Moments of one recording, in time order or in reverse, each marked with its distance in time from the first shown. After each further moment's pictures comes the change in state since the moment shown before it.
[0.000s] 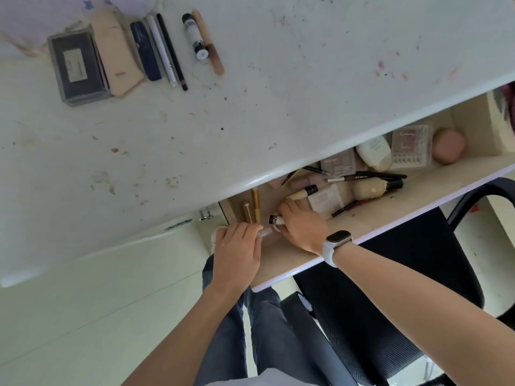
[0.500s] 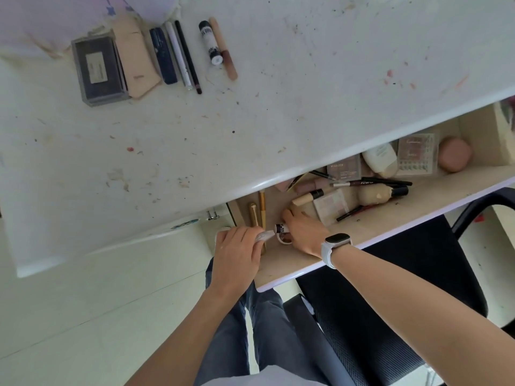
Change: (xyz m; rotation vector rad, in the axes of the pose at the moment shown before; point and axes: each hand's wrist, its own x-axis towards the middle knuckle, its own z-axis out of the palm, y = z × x) left_hand -0.010 -0.009 -0.006 -0.058 -0.038 -0.070; right_hand 0.005 -0.006 0.004 0.062 -0.166 0.073
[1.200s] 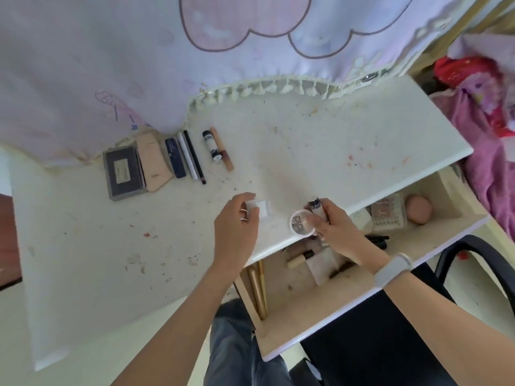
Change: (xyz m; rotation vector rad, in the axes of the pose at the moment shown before) left_hand 0.139 0.049 -0.102 -0.570 0.151 -0.197; right_hand -0.022 0.020 -0.165 1.047 0.397 0.154
